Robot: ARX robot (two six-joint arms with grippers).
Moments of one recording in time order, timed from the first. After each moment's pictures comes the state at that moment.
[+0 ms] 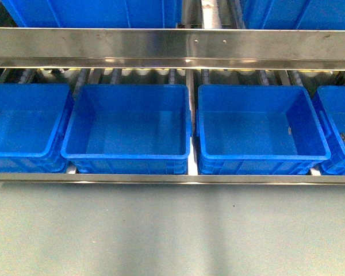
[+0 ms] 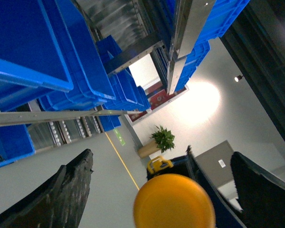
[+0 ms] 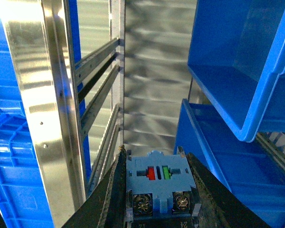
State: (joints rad) left arm -0.69 1.98 1.40 0.93 0.47 -1.09; right arm 0.21 1.14 0.54 0.90 0.27 1.45
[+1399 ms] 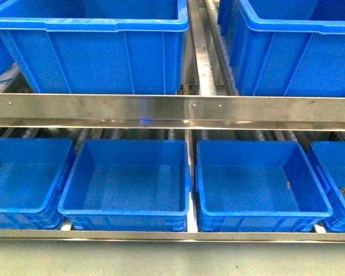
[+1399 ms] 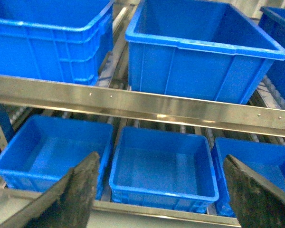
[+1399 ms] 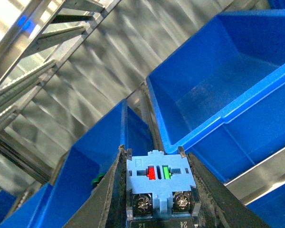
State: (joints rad) left arm 0.12 0.08 0.09 -0.02 0.13 -0.06; right arm 0.42 1.09 0.53 0.80 0.53 0.62
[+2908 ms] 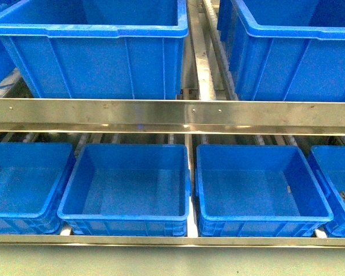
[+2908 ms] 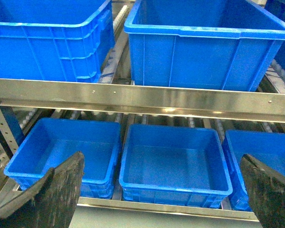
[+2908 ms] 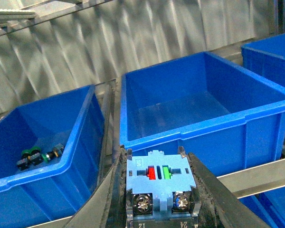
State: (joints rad) left arm 0.00 0.01 0.02 0.00 0.00 -0.01; right arm 0.48 1.06 0.44 0.89 0.60 0.14
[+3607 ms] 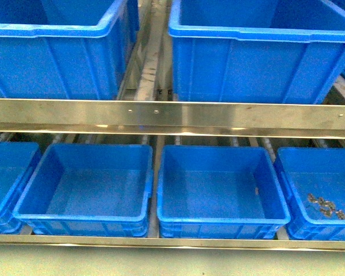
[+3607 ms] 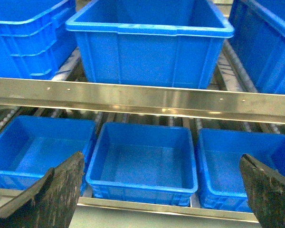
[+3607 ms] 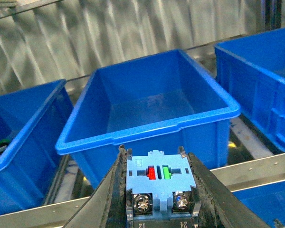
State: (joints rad) left arm 0.00 0.01 0.02 0.00 0.00 -0.01; right arm 0.46 1.04 0.41 0.86 0.57 0.15
